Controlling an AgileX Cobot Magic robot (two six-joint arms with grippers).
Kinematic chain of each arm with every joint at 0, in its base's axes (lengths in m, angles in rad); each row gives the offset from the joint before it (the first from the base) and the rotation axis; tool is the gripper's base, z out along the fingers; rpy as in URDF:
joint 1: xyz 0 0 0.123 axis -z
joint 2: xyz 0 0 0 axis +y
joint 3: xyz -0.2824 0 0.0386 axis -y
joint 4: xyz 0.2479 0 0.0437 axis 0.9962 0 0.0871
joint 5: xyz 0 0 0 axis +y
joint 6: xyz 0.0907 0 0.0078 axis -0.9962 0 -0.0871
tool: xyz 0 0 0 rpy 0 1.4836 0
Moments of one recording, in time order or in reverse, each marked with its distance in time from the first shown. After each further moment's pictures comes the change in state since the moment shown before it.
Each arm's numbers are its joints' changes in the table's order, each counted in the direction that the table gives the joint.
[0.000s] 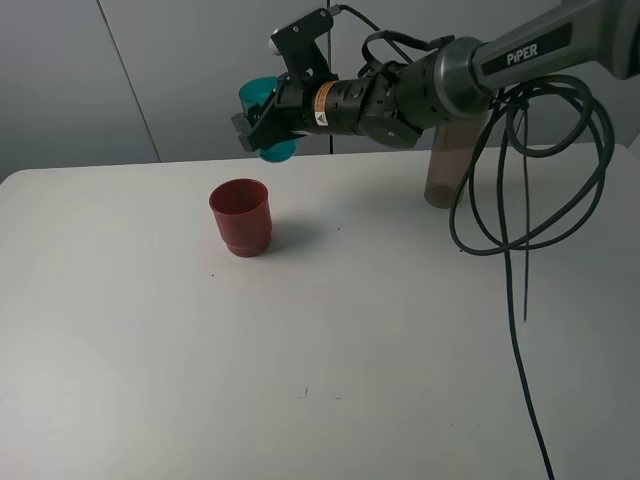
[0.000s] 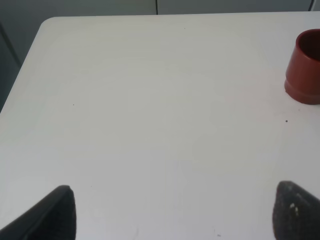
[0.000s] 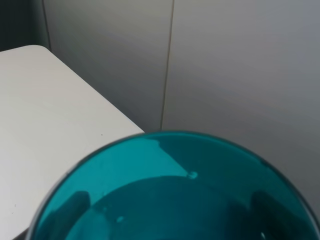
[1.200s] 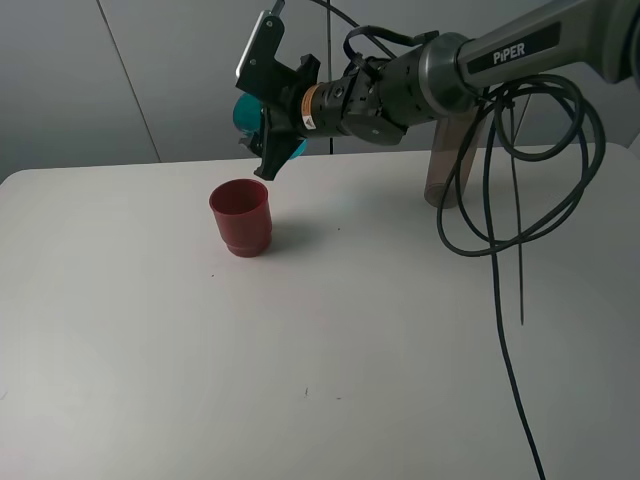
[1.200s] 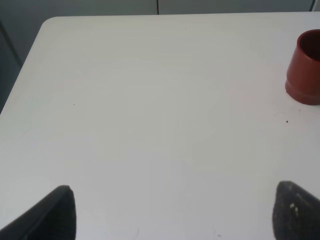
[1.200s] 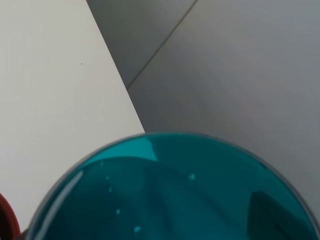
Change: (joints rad) left arm 0.000 0.000 0.000 0.004 0.000 0.002; right arm -0.042 0.000 0.035 -0.024 0.165 0.509
